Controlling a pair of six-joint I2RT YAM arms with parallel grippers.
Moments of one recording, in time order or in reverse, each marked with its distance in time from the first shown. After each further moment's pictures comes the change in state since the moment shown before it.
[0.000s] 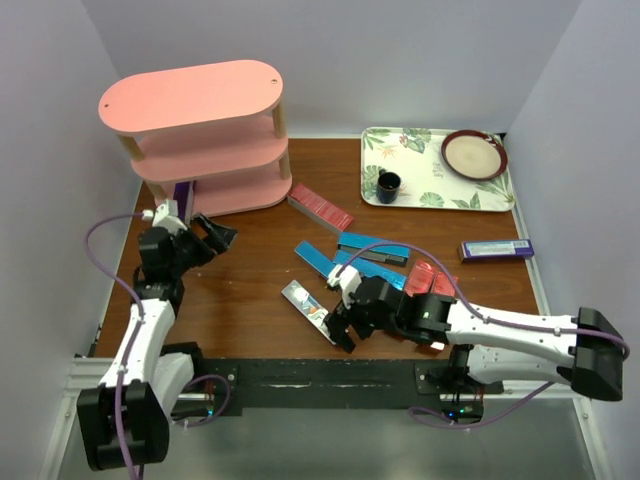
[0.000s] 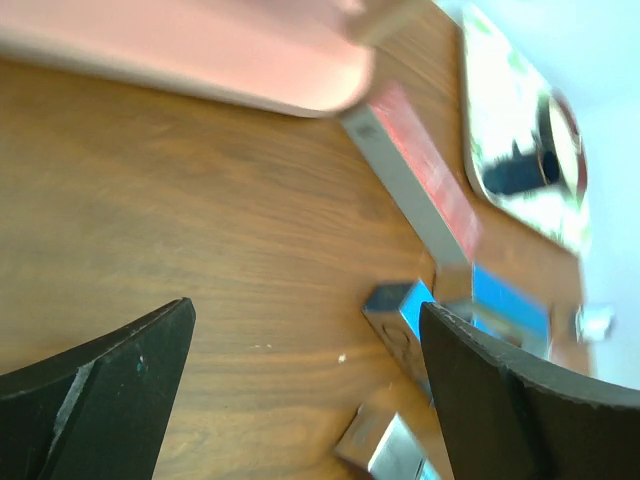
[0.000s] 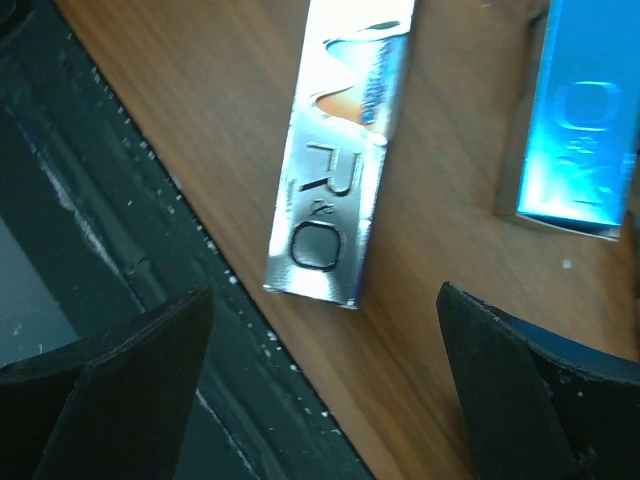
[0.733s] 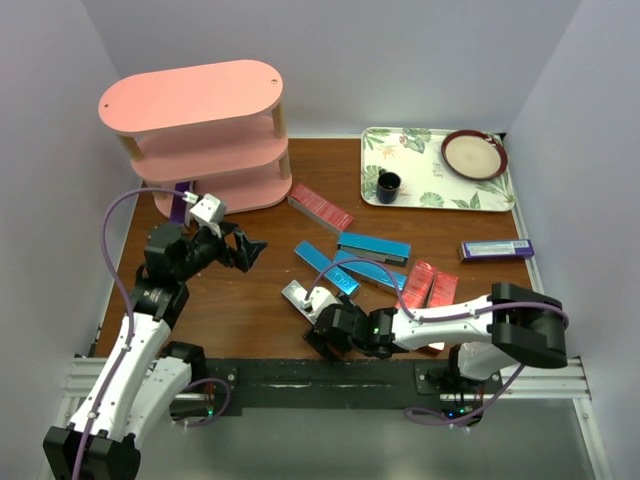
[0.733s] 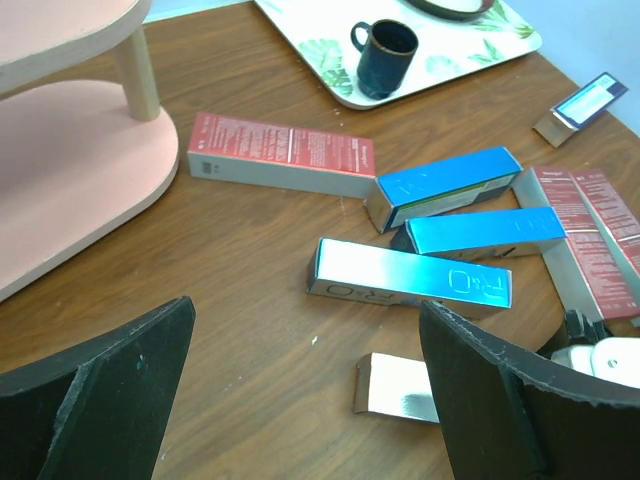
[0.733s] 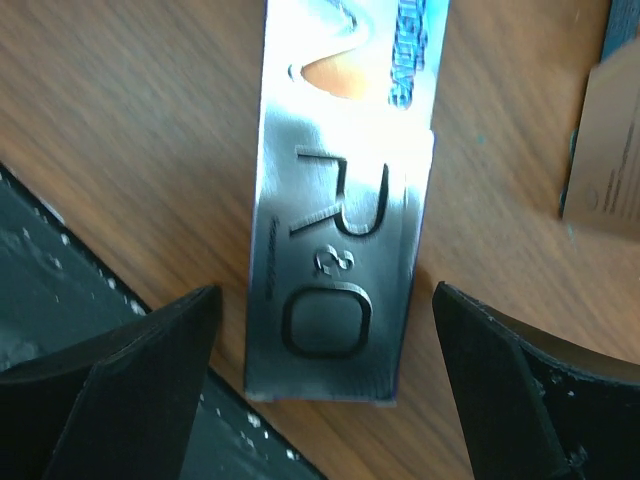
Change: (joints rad) left arm -0.314 -0.184 0.192 -0.183 0.097 0.543; right arm 0.180 0.404 0.023 0.136 0.266 0.103
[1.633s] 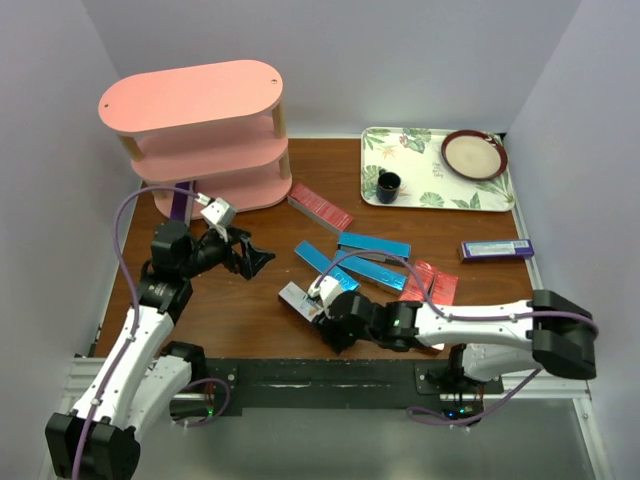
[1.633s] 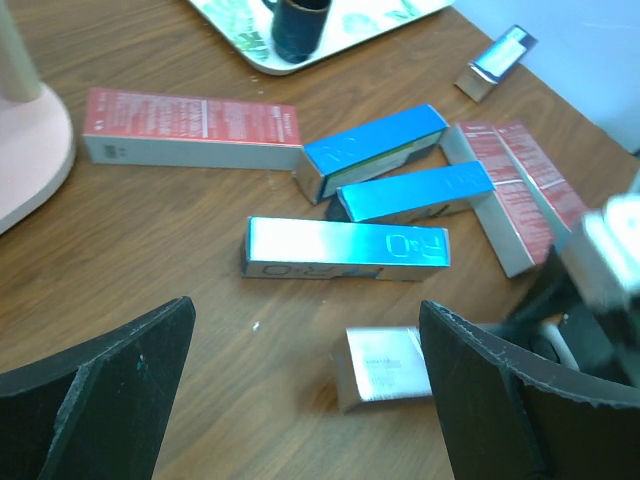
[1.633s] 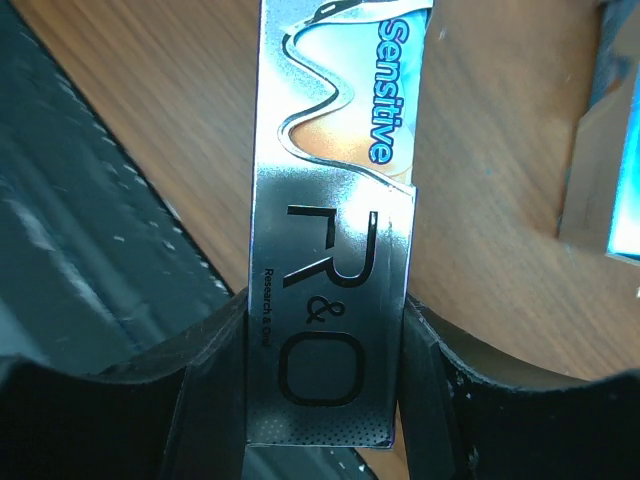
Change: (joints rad) left arm 0.000 0.056 -0.018 0.007 0.160 -0.001; right arm -0.061 -0.174 -0.008 -0.006 -0.138 -0.010
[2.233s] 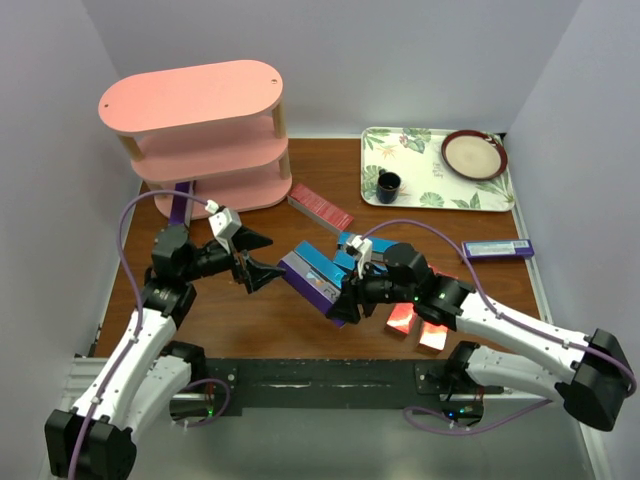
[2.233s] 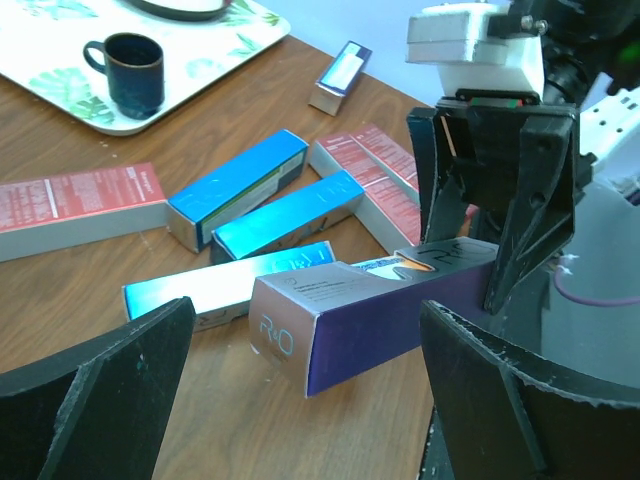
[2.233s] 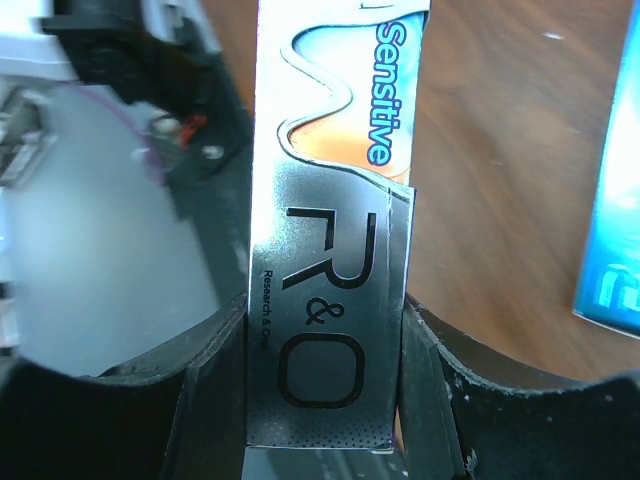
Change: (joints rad) left arm -0.037 -0.009 -0.062 0.225 0.303 -0.072; right arm -0.412 -0.285 -0.023 0.071 -0.630 0.025
